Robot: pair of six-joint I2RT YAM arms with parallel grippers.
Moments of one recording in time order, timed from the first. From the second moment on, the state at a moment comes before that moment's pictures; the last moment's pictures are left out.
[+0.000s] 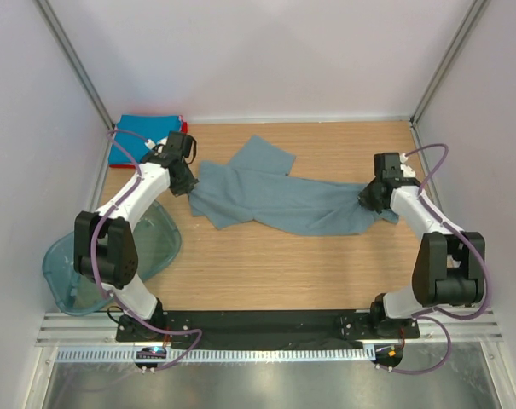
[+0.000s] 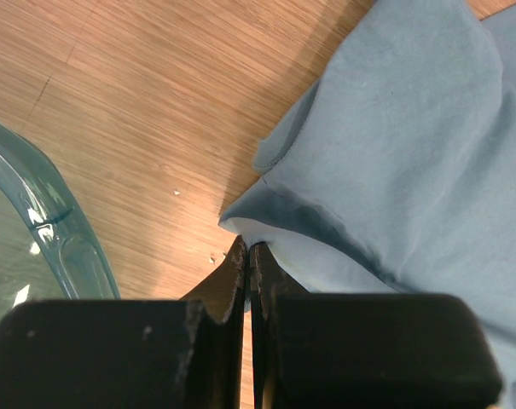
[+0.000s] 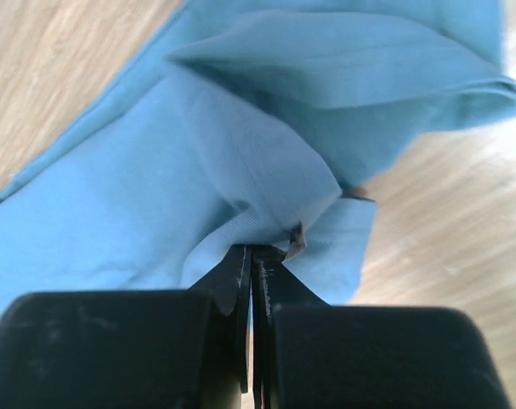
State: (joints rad) left arm -0.25 1.67 1.33 -0.74 -0.27 -0.70; right arm -0.01 1.46 0.98 -0.55 0.16 0.78
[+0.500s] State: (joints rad) left arm -0.26 1.59 1.32 -0.76 -0.29 -0.71; right arm 0.07 1.44 1.24 -1.00 0.38 0.88
